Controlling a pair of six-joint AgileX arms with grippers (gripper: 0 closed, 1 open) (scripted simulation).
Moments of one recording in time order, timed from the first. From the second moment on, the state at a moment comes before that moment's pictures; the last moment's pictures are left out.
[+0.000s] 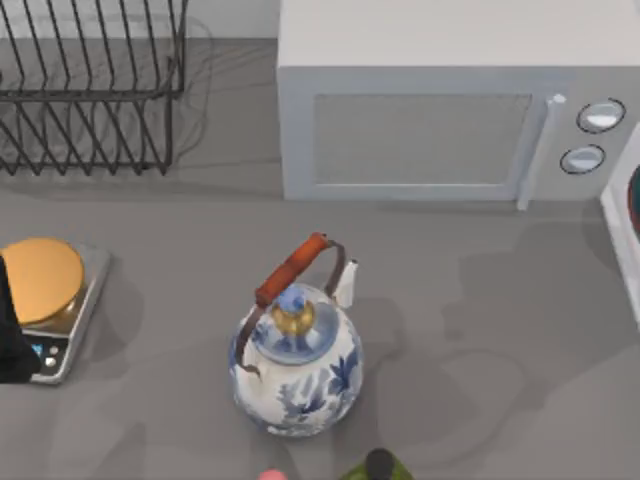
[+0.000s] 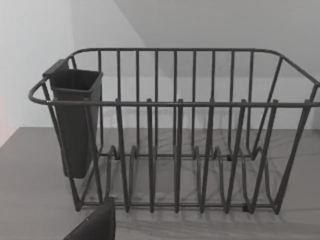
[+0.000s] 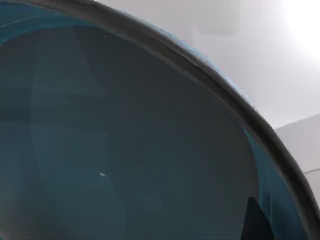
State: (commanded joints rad) left arm 0.00 0.00 0.00 0.00 0.00 0.00; right arm -0.24 1.74 1.23 -0.82 -0.07 0.17
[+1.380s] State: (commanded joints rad) left arm 0.00 0.00 0.00 0.00 0.00 0.00; right arm -0.53 1.49 0.60 0.91 -0.50 0.02
